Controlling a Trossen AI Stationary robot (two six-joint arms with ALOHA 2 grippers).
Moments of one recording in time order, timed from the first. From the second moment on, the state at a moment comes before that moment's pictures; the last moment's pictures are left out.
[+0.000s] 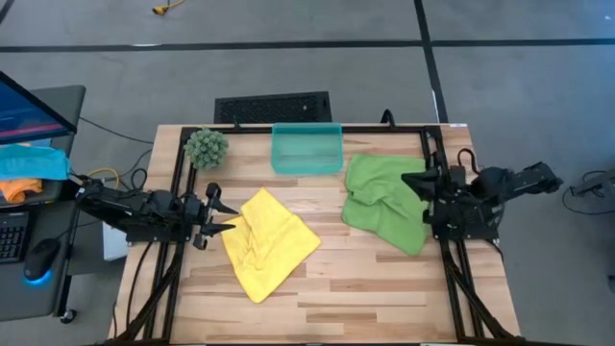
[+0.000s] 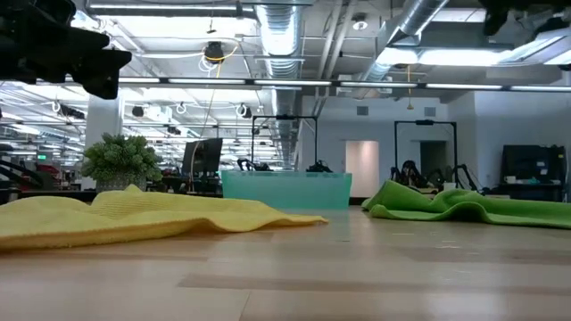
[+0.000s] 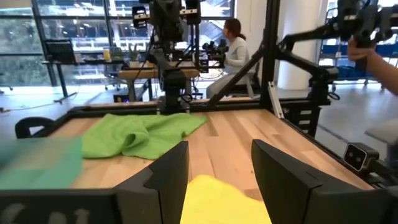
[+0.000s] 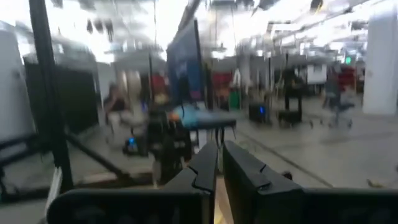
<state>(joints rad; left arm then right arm) -0.25 0.01 0.01 0.05 -0.12 0.01 0.34 0.31 0.42 0.11 0.50 -0.10</state>
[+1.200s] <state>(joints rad) -0.25 0.01 0.01 0.05 -0.15 -0.11 0.70 1.32 0.93 -1.24 0.30 1.03</state>
